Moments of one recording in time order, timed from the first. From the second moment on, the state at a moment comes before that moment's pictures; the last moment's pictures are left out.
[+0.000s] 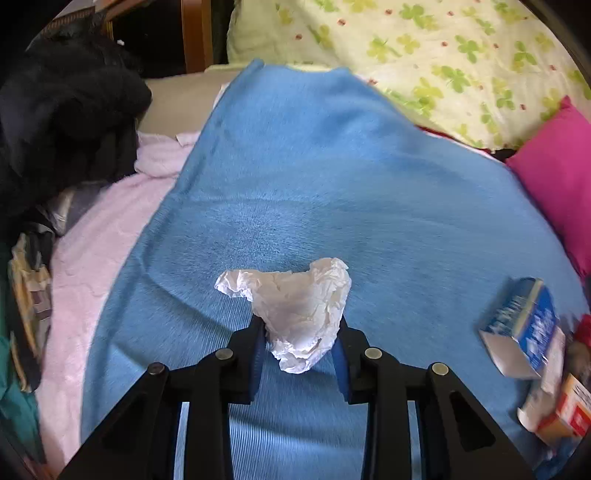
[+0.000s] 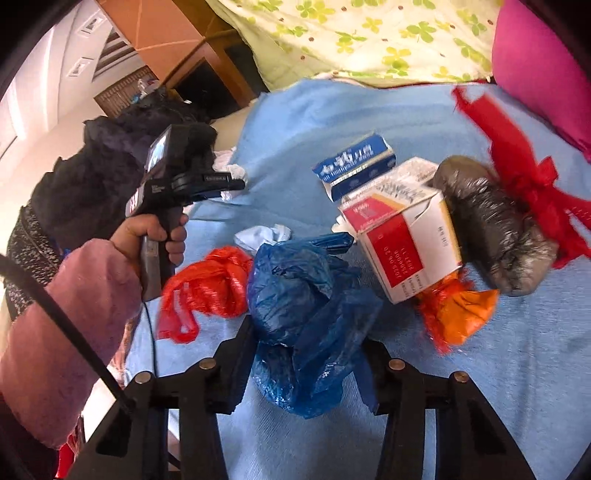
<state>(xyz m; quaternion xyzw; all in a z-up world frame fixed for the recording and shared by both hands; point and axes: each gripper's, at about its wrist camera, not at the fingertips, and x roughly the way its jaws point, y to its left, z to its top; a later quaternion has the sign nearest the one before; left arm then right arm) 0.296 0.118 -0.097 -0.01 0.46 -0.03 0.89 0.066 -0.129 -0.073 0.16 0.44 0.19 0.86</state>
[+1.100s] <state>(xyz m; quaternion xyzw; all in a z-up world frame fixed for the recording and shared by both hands) -0.046 -0.311 0.058 0.12 0.36 -0.48 0.79 -0.226 -0.469 0.033 0.32 0.26 -0.10 0.91</state>
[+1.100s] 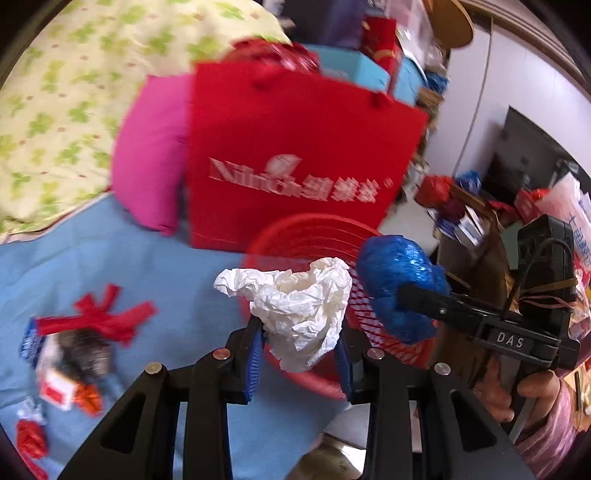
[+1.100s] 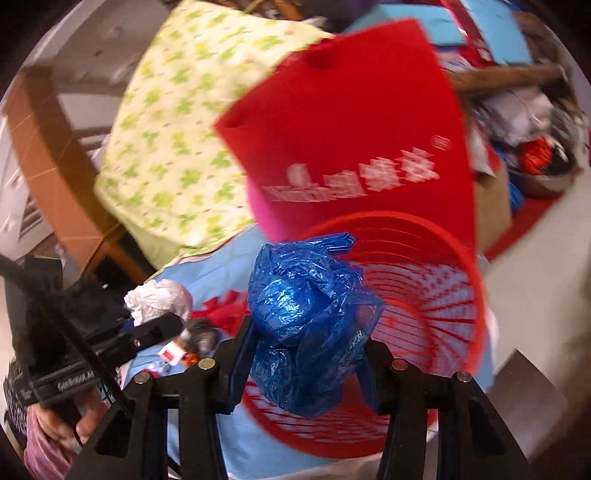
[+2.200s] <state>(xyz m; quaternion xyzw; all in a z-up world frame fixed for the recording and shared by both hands) -0.006 0.029 0.049 0.04 0.30 -0.05 0.95 -0.154 -0.342 0.110 0.27 0.18 0.08 0.94</state>
